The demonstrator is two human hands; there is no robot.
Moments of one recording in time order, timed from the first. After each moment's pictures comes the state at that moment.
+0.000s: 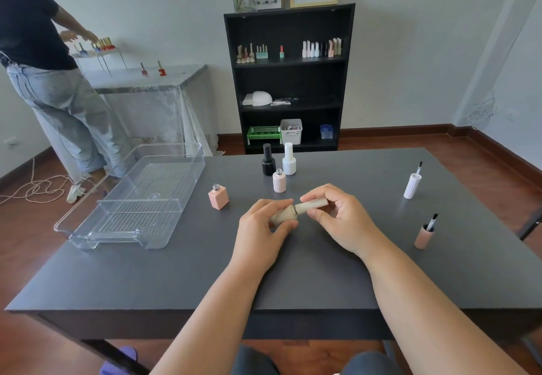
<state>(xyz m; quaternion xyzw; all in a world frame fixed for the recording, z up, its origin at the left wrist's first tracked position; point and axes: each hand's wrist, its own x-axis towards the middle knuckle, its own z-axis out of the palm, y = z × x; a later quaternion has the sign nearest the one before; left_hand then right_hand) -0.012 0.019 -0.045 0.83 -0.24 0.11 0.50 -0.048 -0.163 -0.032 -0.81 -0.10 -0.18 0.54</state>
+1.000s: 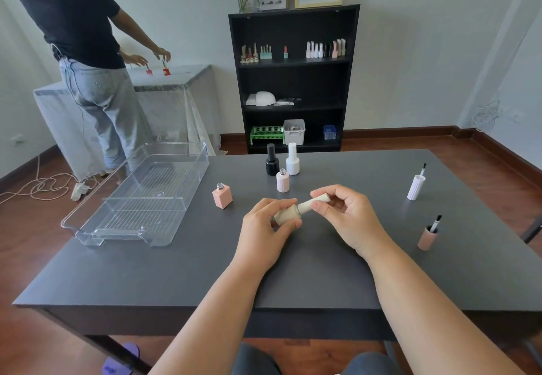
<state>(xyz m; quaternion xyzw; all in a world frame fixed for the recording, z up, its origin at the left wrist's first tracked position) -0.010 0.020 -0.045 0.82 -0.24 0.09 0.51 -0.048 -0.161 -0.032 -0.75 -0.04 -0.19 0.64</state>
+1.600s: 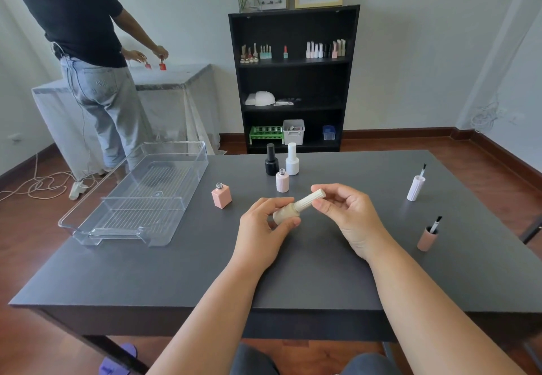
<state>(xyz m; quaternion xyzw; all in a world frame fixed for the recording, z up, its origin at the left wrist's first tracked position) -0.012 0.020 -0.042 0.80 -0.21 0.07 0.55 -0.048 -0.162 -0.031 -0.66 -0.06 -0.17 0.73</state>
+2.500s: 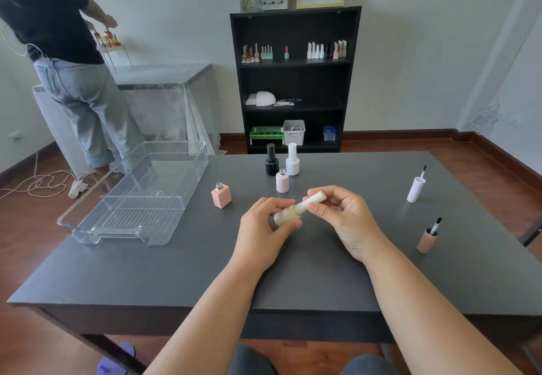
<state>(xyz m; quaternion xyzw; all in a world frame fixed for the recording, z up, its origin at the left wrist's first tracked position) -0.015 0.019 -0.038 0.80 -0.23 0.09 0.55 -0.046 -0.157 -0.032 -0.65 -0.05 -0.14 0.74</state>
